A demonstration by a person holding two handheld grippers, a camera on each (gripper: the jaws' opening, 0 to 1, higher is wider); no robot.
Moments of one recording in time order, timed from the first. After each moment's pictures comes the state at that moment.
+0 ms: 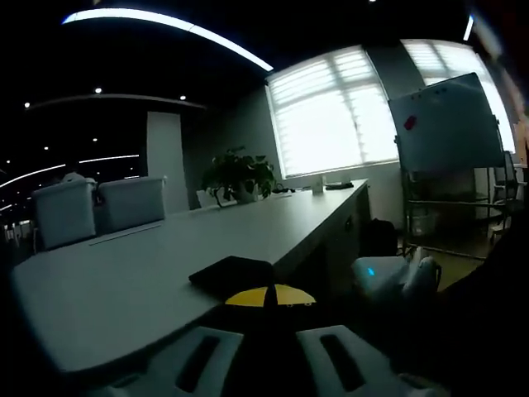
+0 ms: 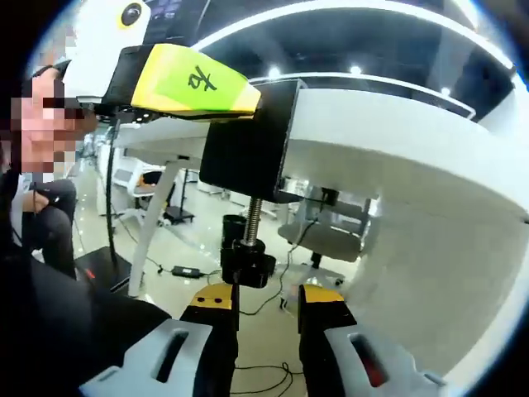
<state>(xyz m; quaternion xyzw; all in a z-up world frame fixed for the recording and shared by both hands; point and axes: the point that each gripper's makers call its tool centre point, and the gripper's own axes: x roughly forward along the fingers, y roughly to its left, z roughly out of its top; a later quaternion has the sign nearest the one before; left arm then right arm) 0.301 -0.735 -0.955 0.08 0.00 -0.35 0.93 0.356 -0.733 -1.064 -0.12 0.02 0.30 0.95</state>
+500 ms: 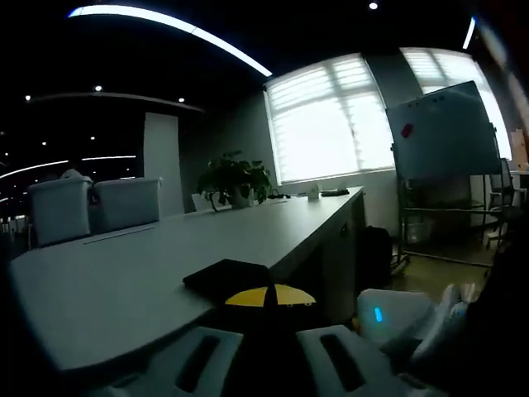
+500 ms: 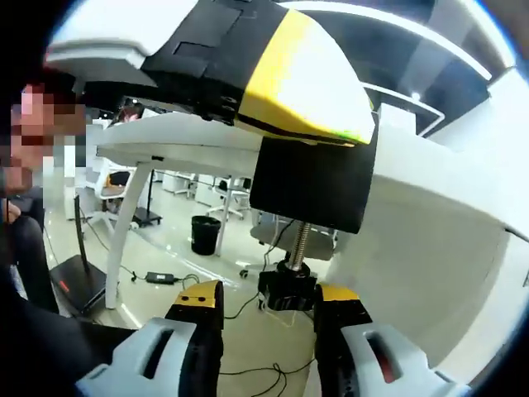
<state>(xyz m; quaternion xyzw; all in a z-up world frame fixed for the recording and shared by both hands) 0.300 -0.738 -0.956 0.06 -0.01 -0.37 0.93 0.352 -0.704 -1.057 -0.11 0.02 0.23 0.97</state>
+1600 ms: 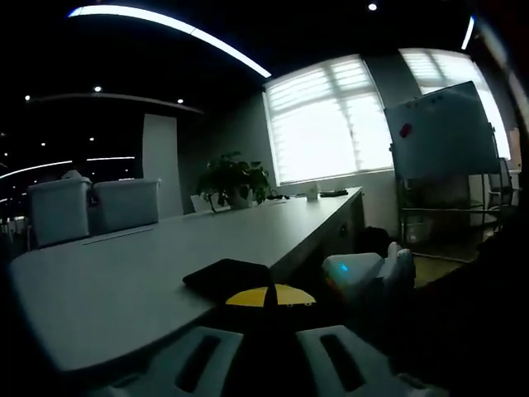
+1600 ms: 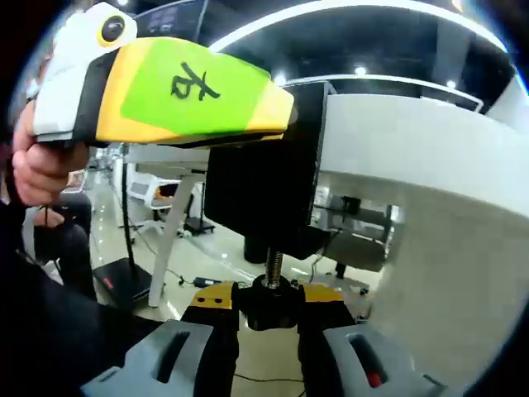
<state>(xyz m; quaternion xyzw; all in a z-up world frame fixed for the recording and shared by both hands) 0.299 -0.740 -0.955 0.07 -0.01 -0.37 0.93 0.353 -0.689 -1.051 -0.12 -0.02 0.47 0.87</state>
